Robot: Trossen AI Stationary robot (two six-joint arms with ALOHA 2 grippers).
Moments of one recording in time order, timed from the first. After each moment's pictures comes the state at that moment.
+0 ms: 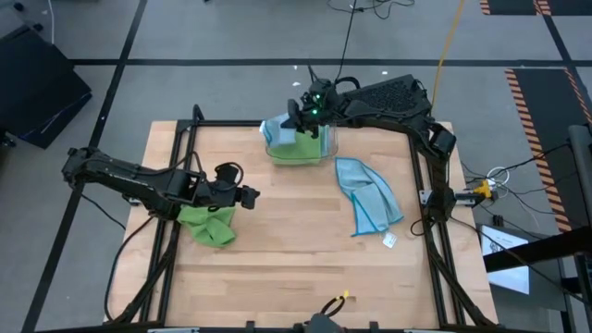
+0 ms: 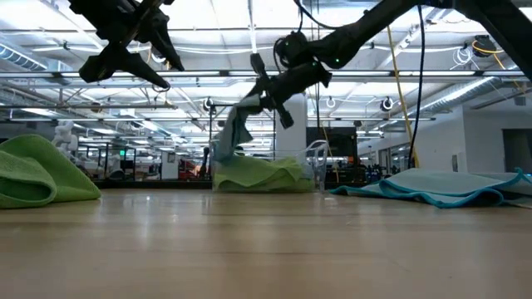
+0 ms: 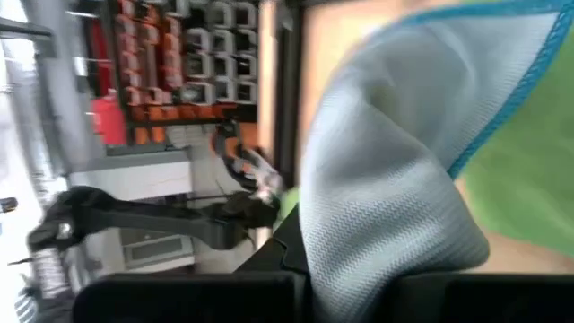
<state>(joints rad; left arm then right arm) -0.18 1.10 0.82 -0.52 -0.42 -1.31 -0.58 1.98 1.55 -0.05 -0.56 1.25</state>
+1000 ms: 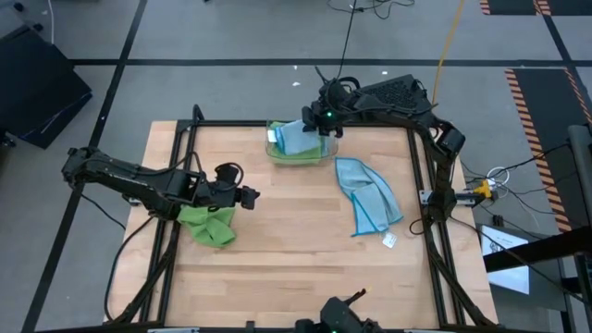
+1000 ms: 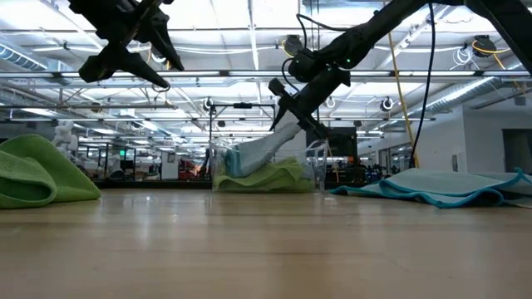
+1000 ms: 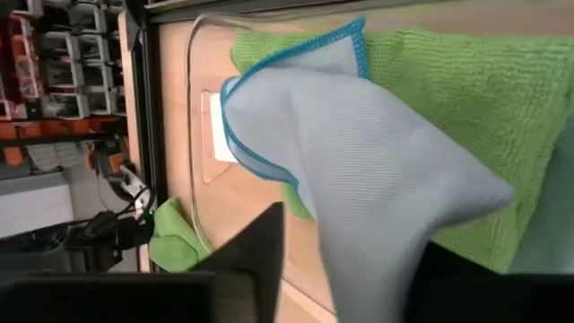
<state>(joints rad) -0.19 1.10 0.82 -0.52 -0.41 -1.31 -0.67 1.93 1.49 -0.41 -0.44 1.00</state>
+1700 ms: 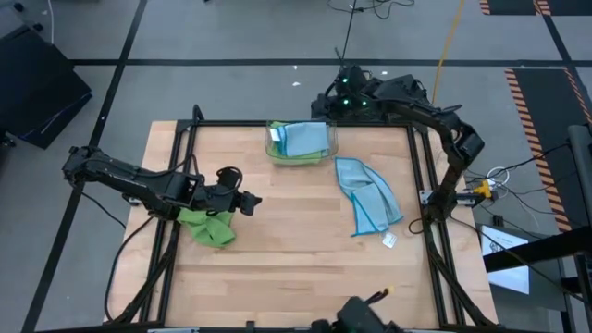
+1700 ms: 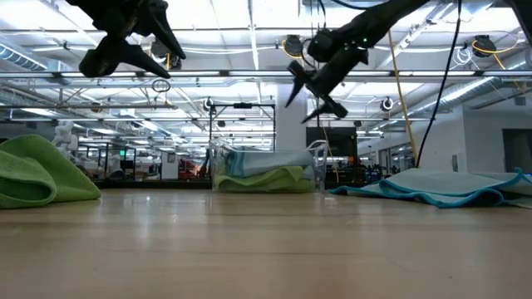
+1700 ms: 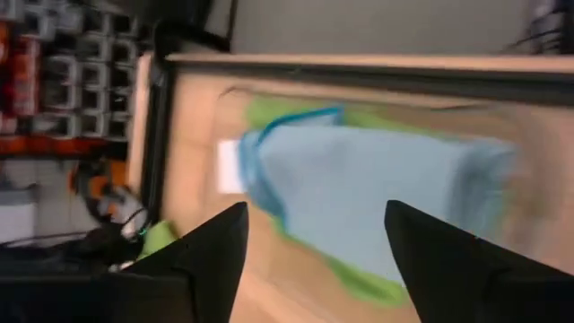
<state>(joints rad) -0.23 1.10 0.82 -0.47 -0.39 -1.30 -0.74 1.78 1.49 -0.53 -0.37 0.85</state>
